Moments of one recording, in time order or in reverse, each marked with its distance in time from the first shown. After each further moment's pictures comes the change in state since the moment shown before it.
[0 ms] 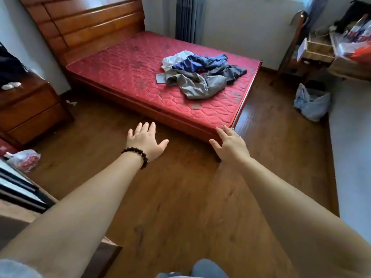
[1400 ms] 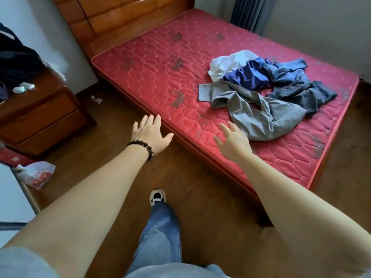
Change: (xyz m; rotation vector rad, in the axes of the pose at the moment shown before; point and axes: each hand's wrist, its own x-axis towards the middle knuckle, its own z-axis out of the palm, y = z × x) left_hand 0.561 -0.178 0.010 0.055 -0.075 -0.196; right_hand 0.609 -0.169 0.117 0.011 -0.193 -0.142
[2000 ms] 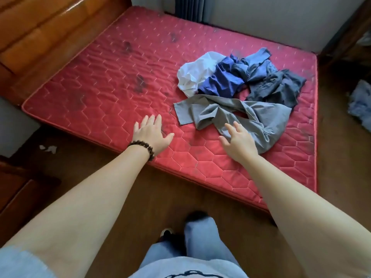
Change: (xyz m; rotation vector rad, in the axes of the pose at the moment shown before) left_hand 0.331 -0.003 -0.040 0.016 -0.088 0.343; right_hand 0.229 -0.035 -0.030 0.068 0.114 0.393
